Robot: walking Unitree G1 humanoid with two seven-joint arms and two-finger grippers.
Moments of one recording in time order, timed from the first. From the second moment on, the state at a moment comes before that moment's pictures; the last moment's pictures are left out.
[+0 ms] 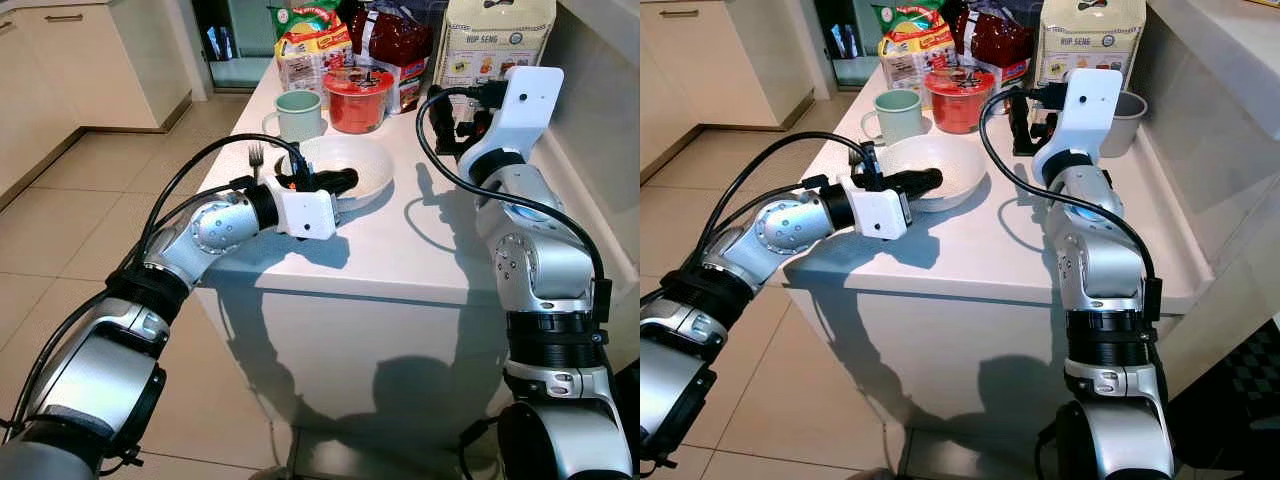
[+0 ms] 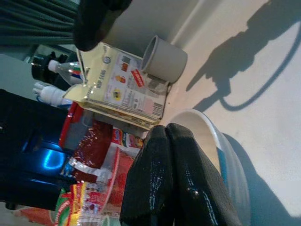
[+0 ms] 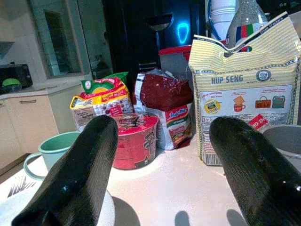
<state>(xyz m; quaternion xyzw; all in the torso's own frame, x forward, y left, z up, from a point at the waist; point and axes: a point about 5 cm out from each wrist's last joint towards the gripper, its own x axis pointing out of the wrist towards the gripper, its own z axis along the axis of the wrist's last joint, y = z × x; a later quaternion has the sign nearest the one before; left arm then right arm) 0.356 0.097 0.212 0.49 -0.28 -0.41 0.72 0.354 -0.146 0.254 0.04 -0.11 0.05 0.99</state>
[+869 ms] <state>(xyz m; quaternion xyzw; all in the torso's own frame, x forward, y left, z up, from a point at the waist) 0.345 0.095 0.271 0.47 -0.34 -0.38 0.72 0.355 -0.147 0.247 0.04 -0.10 0.05 0.99</state>
